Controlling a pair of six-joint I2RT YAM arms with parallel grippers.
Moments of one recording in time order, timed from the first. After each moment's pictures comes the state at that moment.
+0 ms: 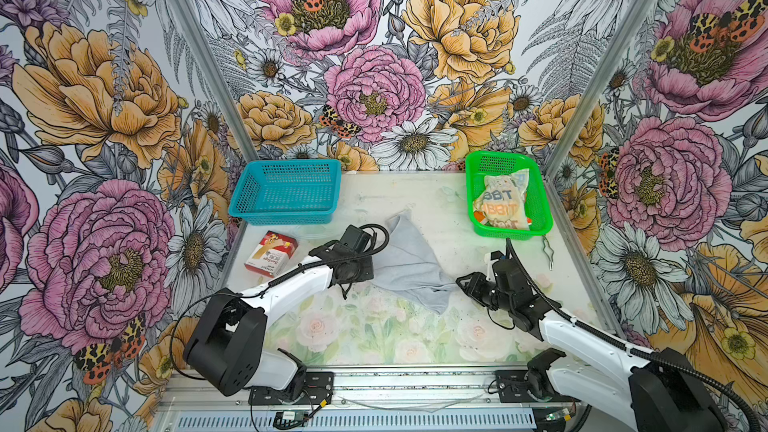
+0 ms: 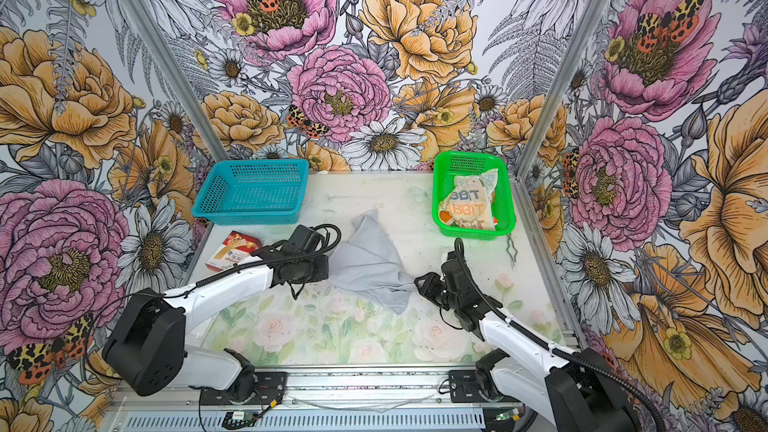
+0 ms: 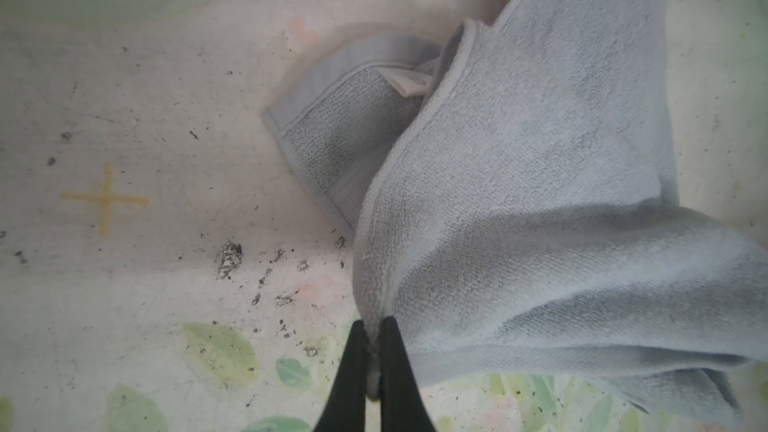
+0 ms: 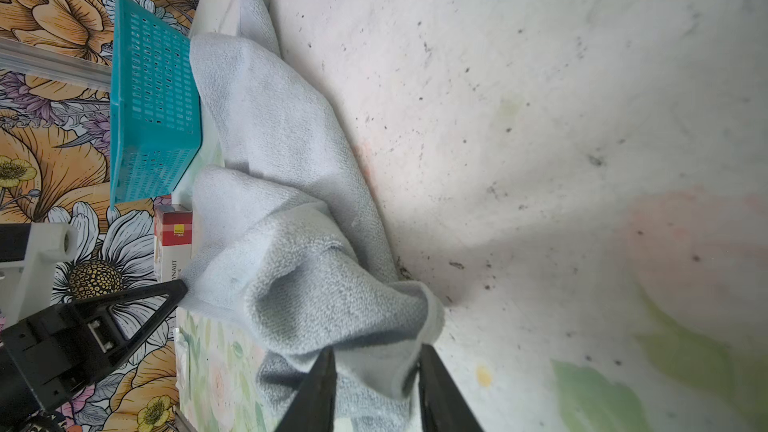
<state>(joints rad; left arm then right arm) -0.55 1.41 0.85 -0.53 -0.04 -0.61 0.44 1.03 0.33 -0.01 -0.23 0.96</state>
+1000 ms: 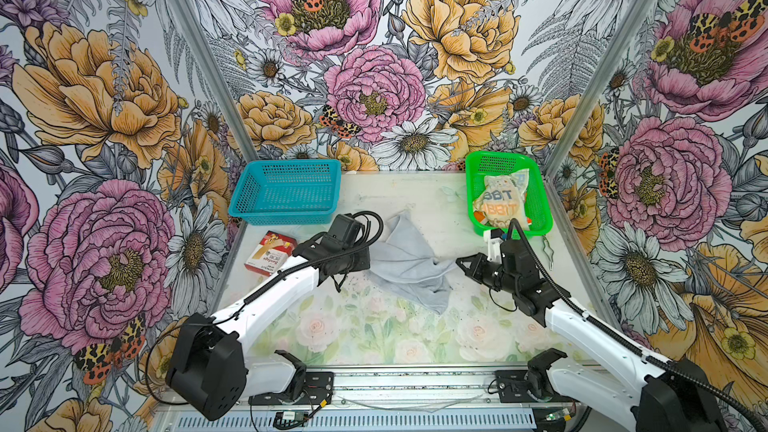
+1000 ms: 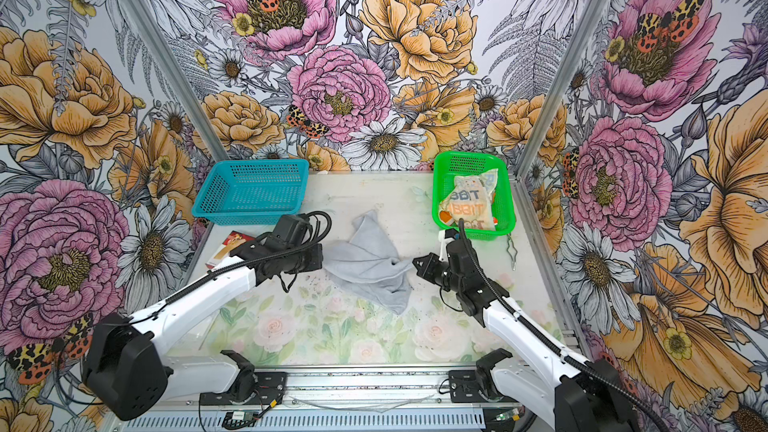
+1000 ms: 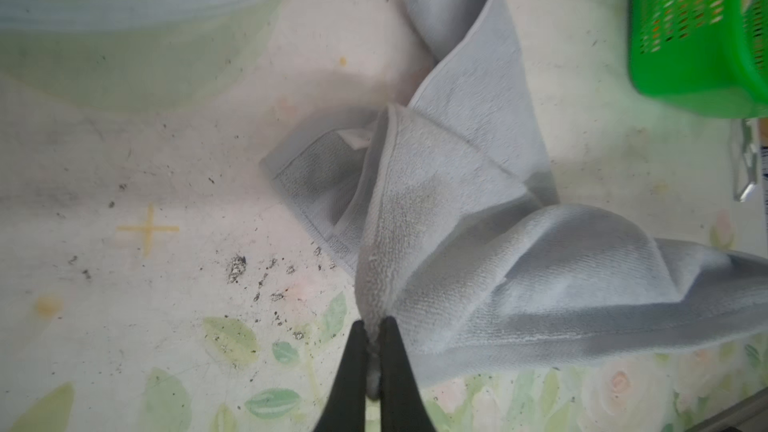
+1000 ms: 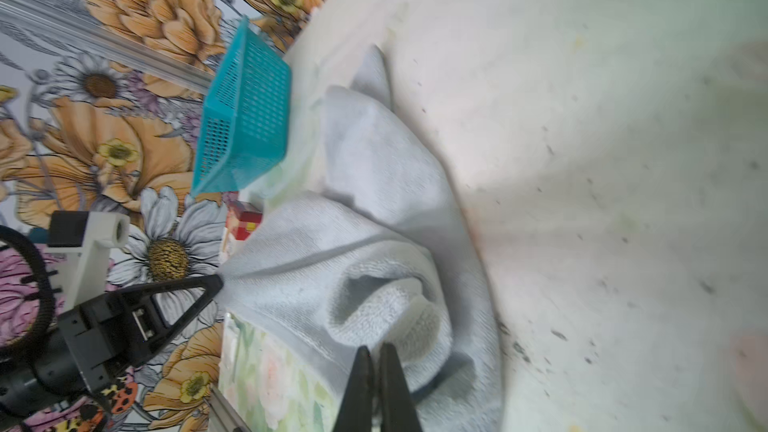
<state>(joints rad) -0.52 1.25 1.01 -0.64 -0.01 -0.54 0.38 1.01 0.60 -0.10 -0.34 0.82</state>
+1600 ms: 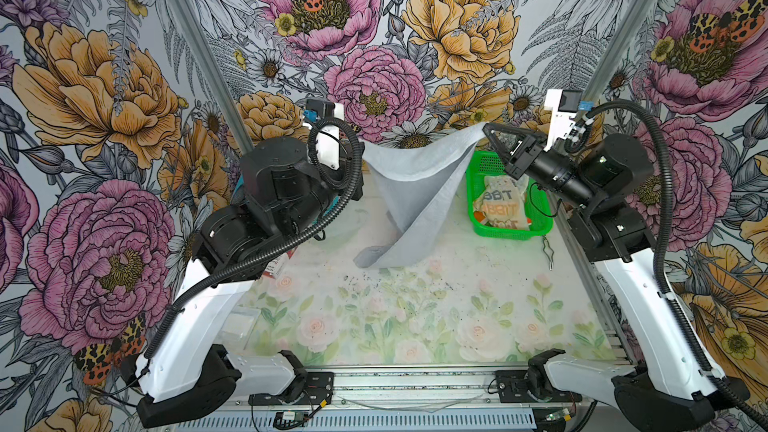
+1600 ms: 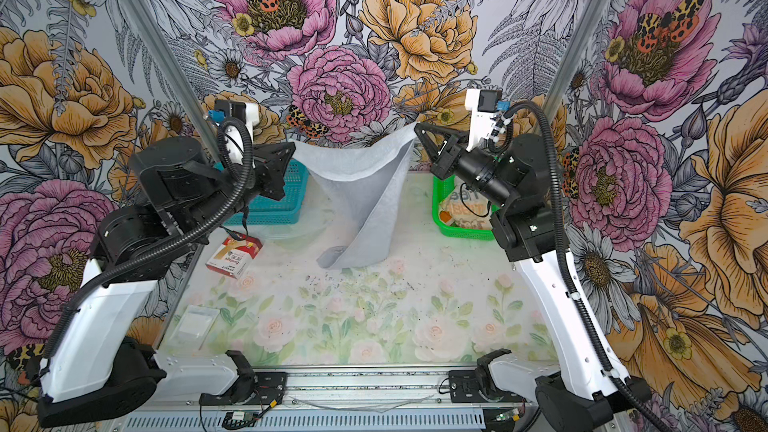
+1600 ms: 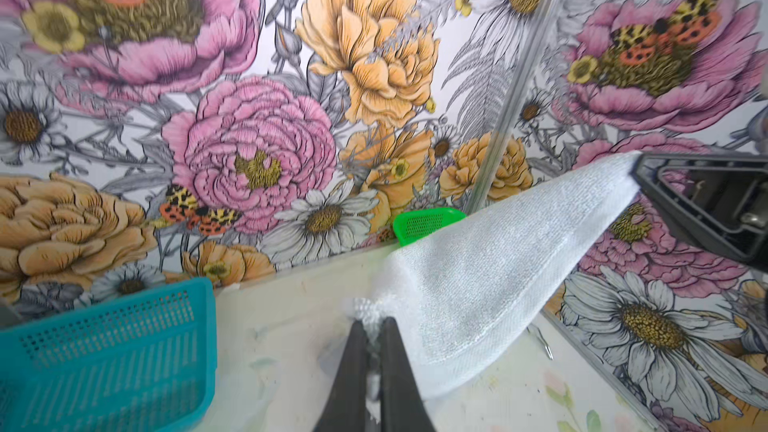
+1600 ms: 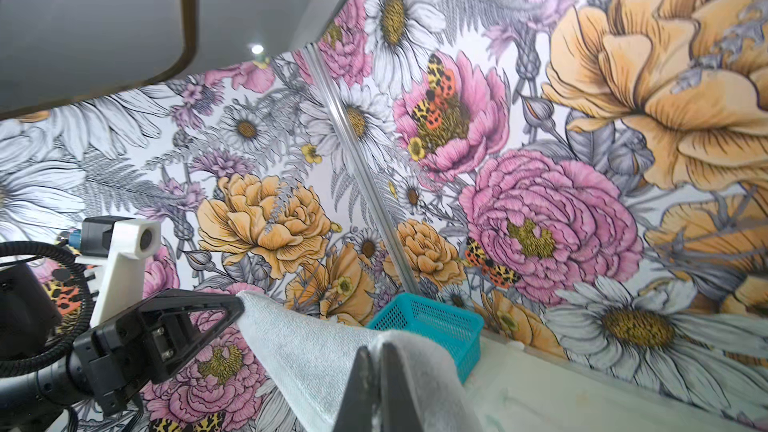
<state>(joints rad) -0.84 1.31 2.10 -0.84 -0.38 -0.12 0.32 1.20 1.68 -0.23 -0.53 0.50</state>
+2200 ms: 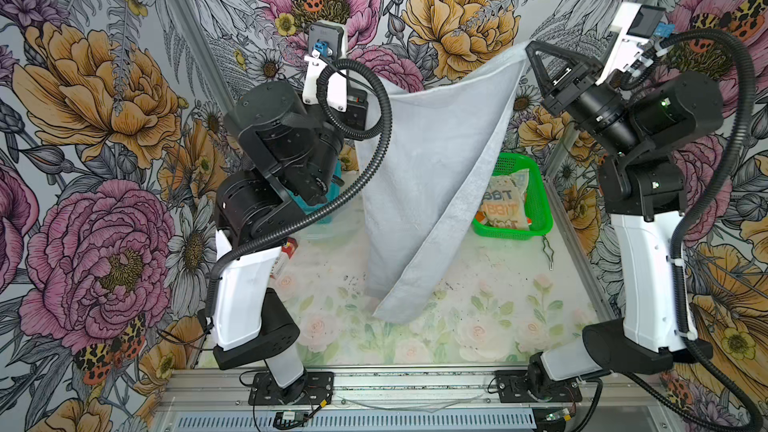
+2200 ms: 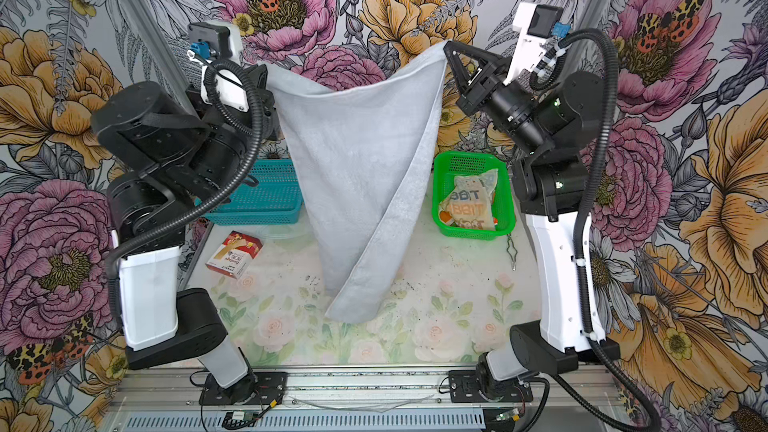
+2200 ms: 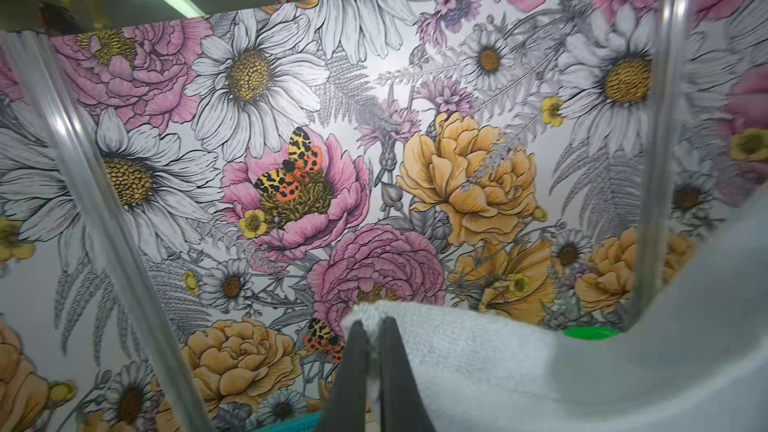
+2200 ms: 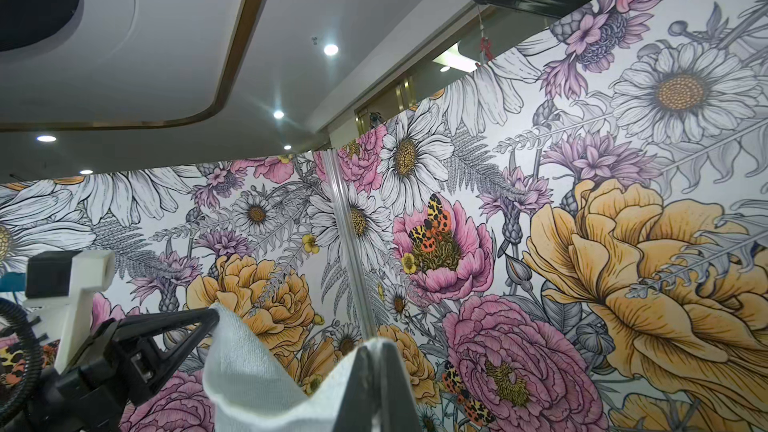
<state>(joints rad) -0.79 1.73 2.80 -0.85 -0.68 0.28 0.16 1.56 2.30 -0.27 -0.58 0.51</state>
